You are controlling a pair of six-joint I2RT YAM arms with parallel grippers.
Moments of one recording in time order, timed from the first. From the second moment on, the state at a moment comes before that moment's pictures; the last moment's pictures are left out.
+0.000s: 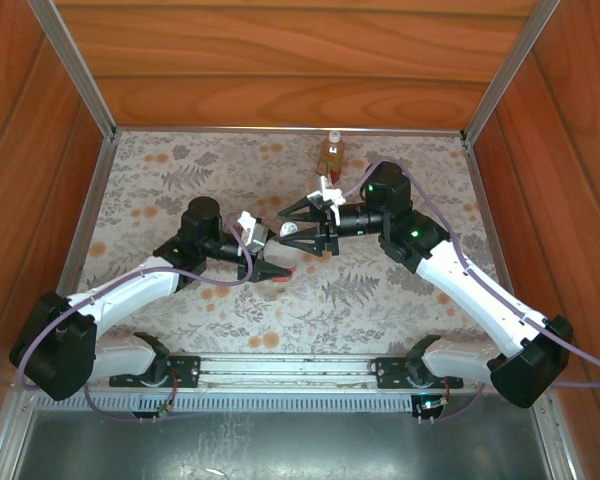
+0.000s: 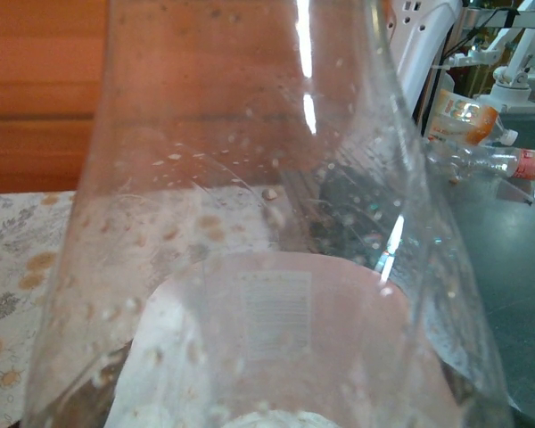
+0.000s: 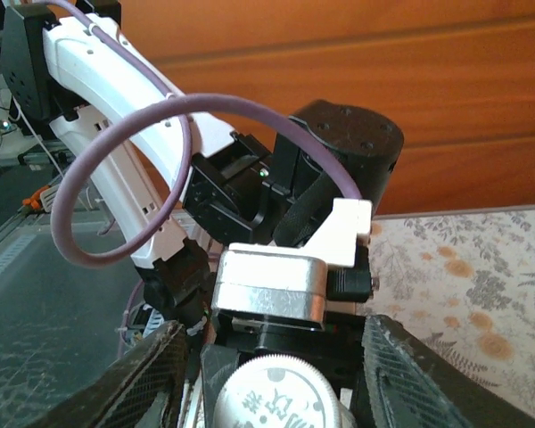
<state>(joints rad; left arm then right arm) -0.61 1.24 0.65 0.35 1.16 0.19 0.71 1.19 1.11 -0.16 -0.97 -0.14</state>
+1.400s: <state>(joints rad) -0.76 1.33 0.66 0.38 0.23 0.32 0.75 1.22 1.01 -0.04 -0.03 0.35</state>
